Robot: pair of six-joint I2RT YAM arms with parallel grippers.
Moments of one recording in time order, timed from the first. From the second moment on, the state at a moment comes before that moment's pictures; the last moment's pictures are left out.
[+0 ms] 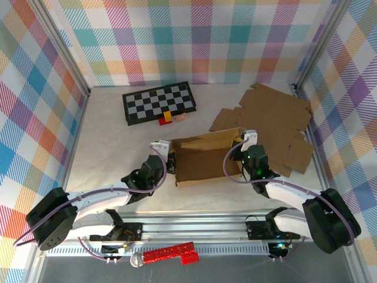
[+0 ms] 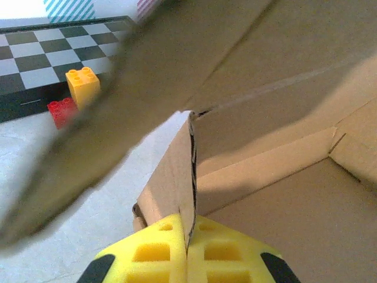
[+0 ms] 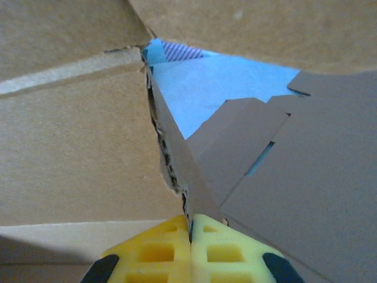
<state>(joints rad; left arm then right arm) -0.88 1.18 0.44 0.35 -0.48 -0.32 0.48 1.17 0.32 0.56 0.18 0.27</state>
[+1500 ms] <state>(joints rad) -1.09 1.38 0.51 0.28 -0.89 -0.33 0.45 1.03 1.14 -0.82 0.05 0.81</state>
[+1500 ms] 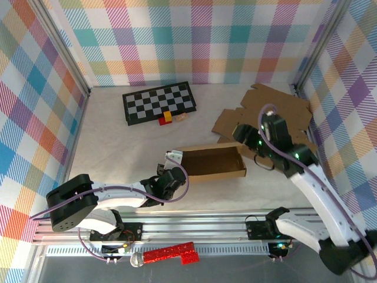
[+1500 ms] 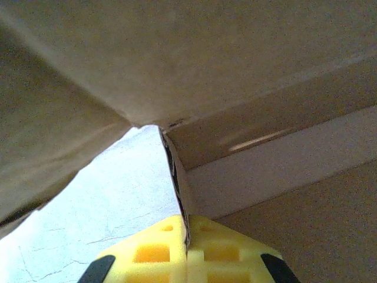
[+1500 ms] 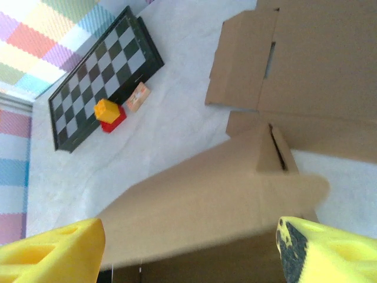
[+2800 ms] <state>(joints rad) -0.73 0.95 1.02 -0.69 -0.50 -0.76 0.28 1.68 1.17 -0.79 -0.29 0.56</state>
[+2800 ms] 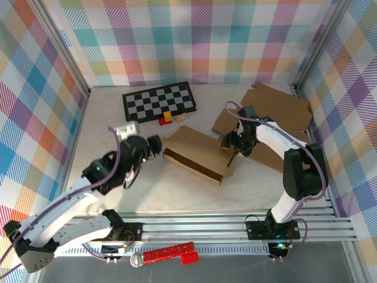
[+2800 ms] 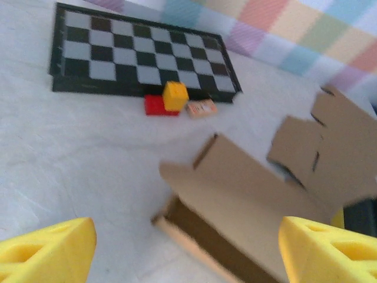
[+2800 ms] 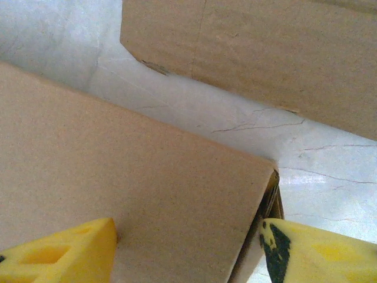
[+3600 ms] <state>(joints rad) -0.58 1.75 1.38 -0.73 0.09 -0.52 0.13 2.09 1.57 -0.96 -0.19 0.48</state>
